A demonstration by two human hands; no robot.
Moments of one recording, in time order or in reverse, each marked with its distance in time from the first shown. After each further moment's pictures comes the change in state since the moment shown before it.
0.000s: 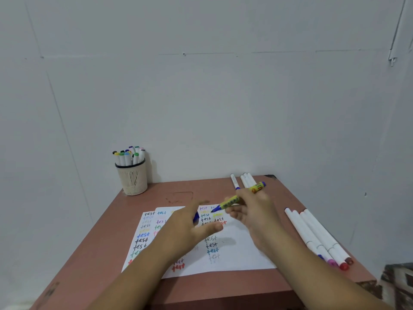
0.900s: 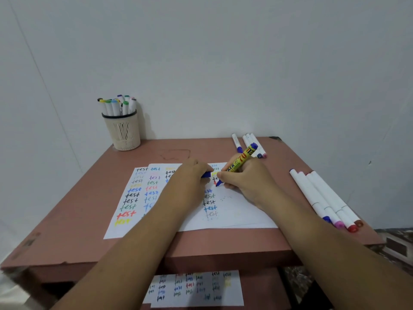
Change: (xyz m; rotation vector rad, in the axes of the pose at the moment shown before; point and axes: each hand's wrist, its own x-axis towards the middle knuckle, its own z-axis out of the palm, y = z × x) left_hand 0.027 -0.015 0.041 0.227 0.124 0.015; right_hand 0.037 0.041 -0.020 -0.601 -0.246 -0.129
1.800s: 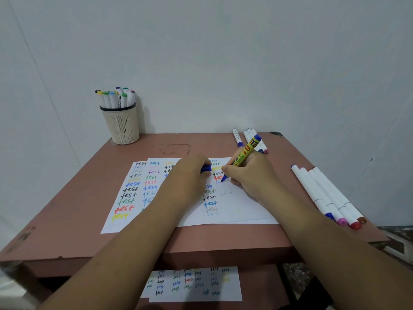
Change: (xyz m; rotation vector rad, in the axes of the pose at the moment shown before) left_hand -0.006 0.011 -0.007 -0.054 0.004 -0.075; right_hand -0.003 -0.003 0.001 -0.126 0.077 0.009
